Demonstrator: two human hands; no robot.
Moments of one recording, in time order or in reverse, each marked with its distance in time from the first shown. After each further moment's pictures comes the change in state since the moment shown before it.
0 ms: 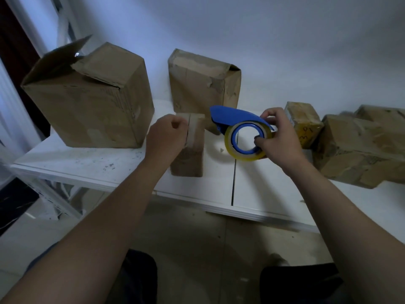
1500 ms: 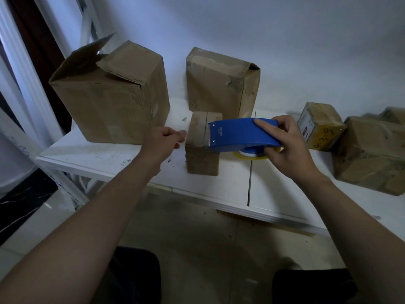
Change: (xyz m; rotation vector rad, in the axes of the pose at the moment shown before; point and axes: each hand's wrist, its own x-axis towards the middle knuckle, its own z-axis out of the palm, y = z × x) left_hand -0.001 -0.041 -0.044 -0.230 -0.128 -0.299; right_hand 0.007 0.043 0.022 -0.282 -0.047 -0.650
